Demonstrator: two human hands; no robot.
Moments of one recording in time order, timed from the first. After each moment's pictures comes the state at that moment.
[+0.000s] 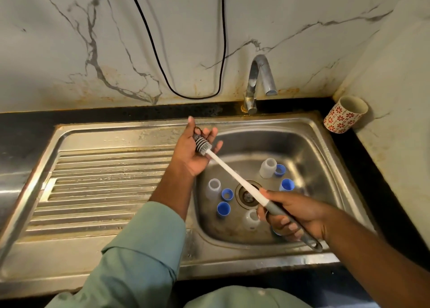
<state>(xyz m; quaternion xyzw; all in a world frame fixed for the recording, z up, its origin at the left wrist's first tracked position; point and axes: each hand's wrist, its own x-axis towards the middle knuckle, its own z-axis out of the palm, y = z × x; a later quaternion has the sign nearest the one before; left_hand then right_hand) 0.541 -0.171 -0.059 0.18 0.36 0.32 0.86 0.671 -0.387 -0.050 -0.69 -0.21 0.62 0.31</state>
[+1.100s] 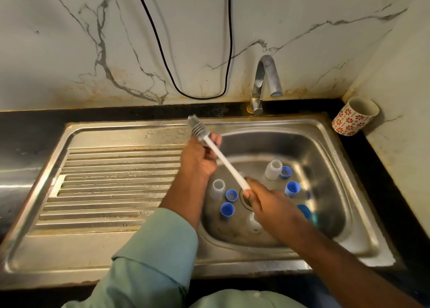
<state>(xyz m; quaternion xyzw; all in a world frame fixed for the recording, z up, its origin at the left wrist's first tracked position) 0.556 -0.183 -0.056 0.10 0.44 0.38 0.81 0.628 -0.372 -0.053 -0.79 -0.52 0.27 0.17</state>
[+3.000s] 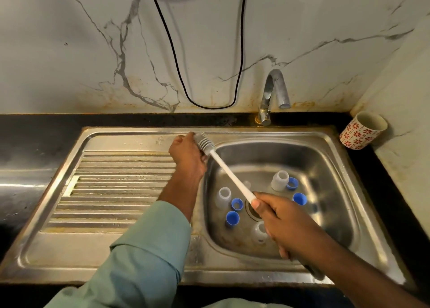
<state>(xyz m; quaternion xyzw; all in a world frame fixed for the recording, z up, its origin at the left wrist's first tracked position) 0.533 -0.164 -0.045 0.22 0.54 0.45 0.68 0.615 -0.385 -0.001 -0.77 -0.40 0.41 0.28</state>
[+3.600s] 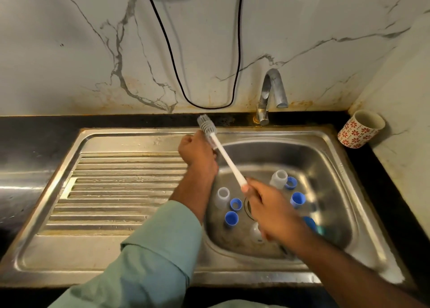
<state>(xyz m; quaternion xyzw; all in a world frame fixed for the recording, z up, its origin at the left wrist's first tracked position) 0.556 -0.183 -0.033 0.23 0.56 0.45 0.66 0.611 -0.361 -0.010 -0.78 -0.38 0.39 0.31</state>
